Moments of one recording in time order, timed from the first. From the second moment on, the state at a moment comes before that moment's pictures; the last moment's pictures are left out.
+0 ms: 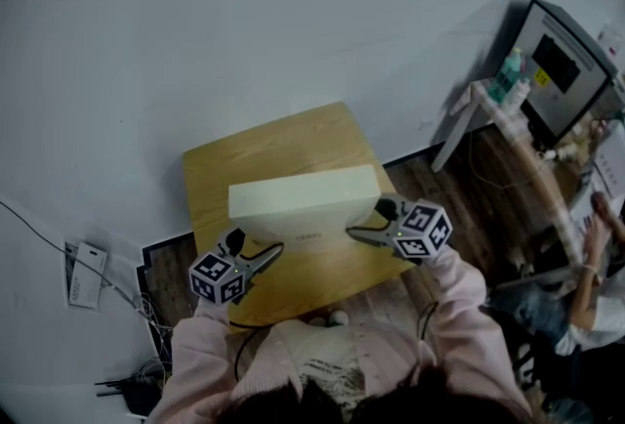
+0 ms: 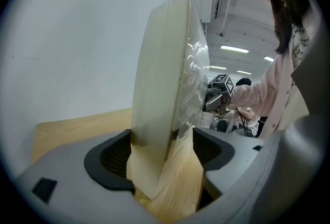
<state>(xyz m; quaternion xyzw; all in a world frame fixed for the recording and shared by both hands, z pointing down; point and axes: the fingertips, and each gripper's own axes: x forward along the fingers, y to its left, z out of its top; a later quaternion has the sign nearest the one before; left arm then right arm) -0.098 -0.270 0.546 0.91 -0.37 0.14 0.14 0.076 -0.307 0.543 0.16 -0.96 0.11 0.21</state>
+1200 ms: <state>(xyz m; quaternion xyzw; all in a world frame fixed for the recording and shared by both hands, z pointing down) -0.085 -0.264 0.513 0.90 -0.41 0.12 0.13 0.093 -0.305 0.510 0.17 -0.97 0.11 0.15</state>
